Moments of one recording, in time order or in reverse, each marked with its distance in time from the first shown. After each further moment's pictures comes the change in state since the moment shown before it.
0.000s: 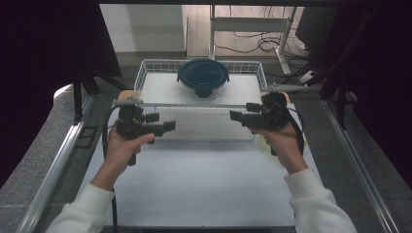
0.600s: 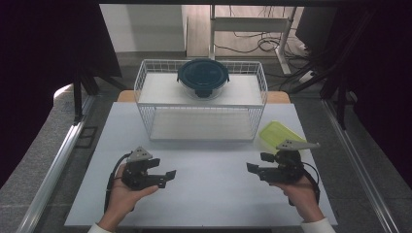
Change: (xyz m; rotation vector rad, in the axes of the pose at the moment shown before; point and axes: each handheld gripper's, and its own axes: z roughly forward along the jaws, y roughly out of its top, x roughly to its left) left arm -0.014 -0.110 0.019 0.166 0.080 0.069; right arm -0.017 -0.133 -0.024 0.120 0.022 0.033
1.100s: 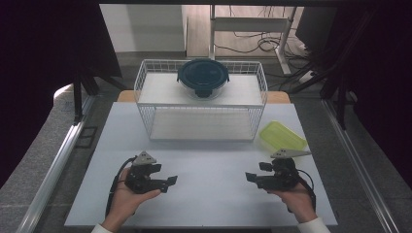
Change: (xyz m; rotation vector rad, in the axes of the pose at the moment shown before) left arm 0.003 -0.010 0.011 0.055 0.001 -0.010; right arm -0.007 -0.024 0.018 0.086 -0.015 0.007
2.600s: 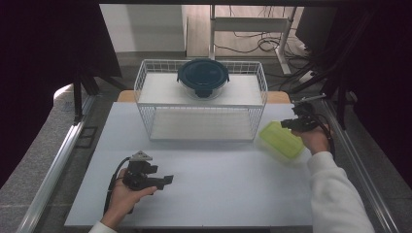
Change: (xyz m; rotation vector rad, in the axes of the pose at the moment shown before) left arm 0.024 -0.005 0.009 0.041 -0.055 -0.082; right arm -0.157 0.104 0.008 0.123 -0.329 0.041
